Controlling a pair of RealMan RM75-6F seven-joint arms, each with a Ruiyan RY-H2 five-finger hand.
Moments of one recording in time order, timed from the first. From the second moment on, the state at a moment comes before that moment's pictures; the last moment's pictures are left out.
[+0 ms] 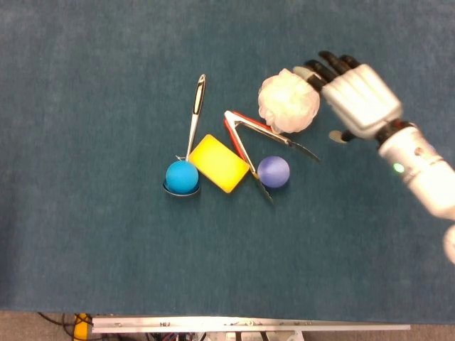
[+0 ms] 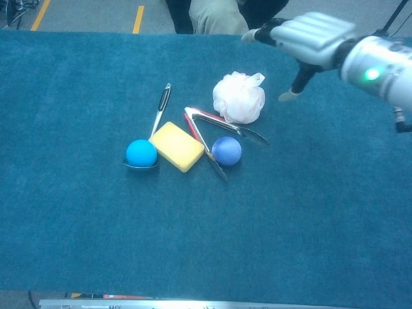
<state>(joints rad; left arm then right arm) -0.02 -1.08 0.00 -1.59 1.54 1.57 0.02 0.84 -1.26 0.22 -1.82 -0.88 0.85 -0.74</state>
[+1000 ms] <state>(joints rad) 0.02 -1.09 0.00 -1.57 1.53 1.58 -0.01 1.20 -1.67 0.10 -1.32 -0.34 0.86 -1.02</state>
